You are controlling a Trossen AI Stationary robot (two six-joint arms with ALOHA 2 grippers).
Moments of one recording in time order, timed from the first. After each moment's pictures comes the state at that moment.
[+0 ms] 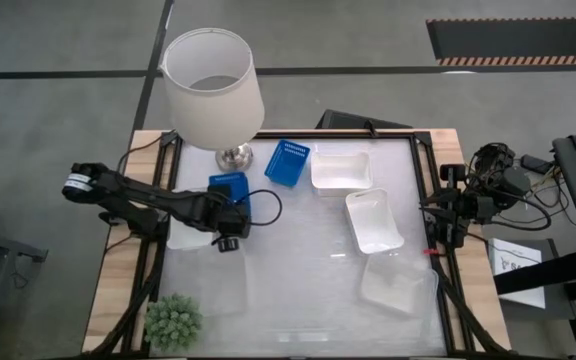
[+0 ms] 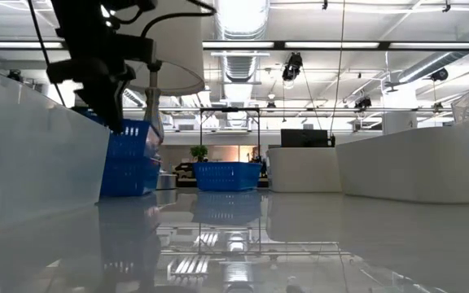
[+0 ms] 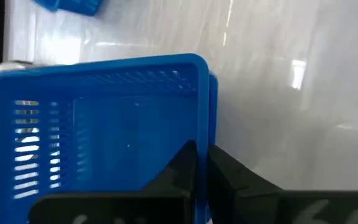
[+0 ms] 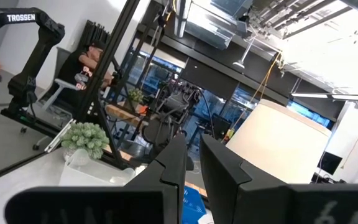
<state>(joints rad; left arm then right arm) -0.17 1.39 0.99 -0.94 -0.40 -0.27 0.91 0.14 0.48 -0.03 0.73 -0.71</state>
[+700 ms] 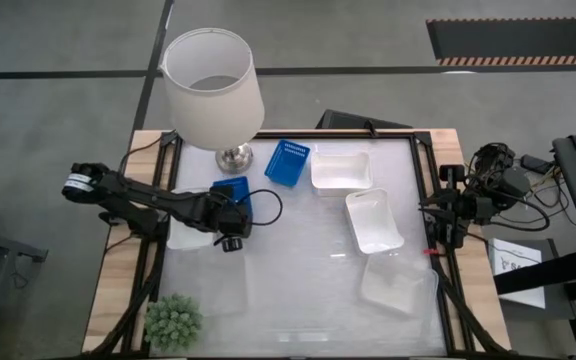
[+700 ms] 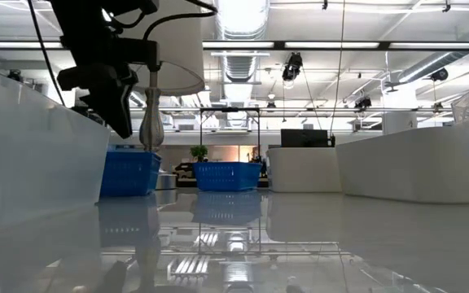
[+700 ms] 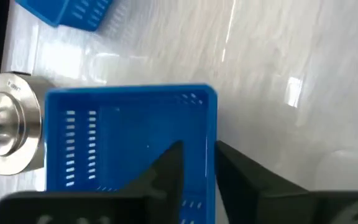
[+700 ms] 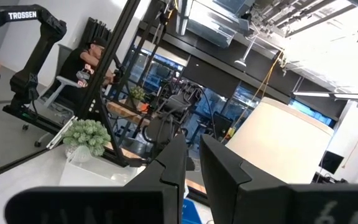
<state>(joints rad) -0.17 1.39 0.96 -0.84 -0.42 -0.28 0.91 0.14 0.48 -0.05 0.73 -0.70</state>
